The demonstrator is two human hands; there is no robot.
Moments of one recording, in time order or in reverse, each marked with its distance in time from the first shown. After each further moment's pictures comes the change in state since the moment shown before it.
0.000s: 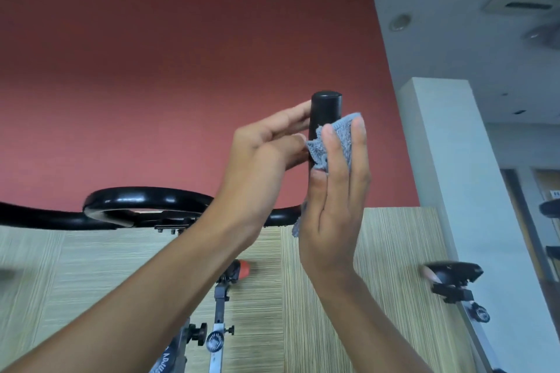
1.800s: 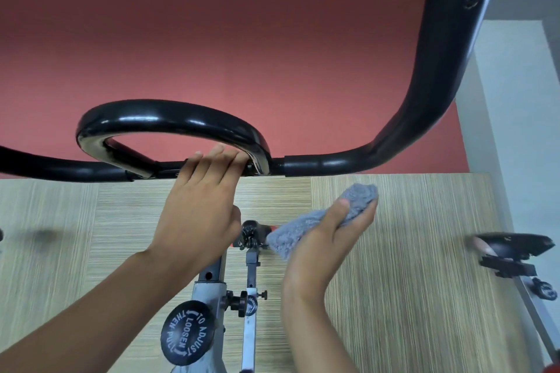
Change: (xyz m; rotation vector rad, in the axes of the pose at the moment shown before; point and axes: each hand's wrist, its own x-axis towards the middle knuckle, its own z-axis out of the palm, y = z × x) left_hand -0.068 -0.163 -0.154 1.737 -0.011 0.204; right_hand -0.137 -0.017 0.083 0.344 0.241 1.207
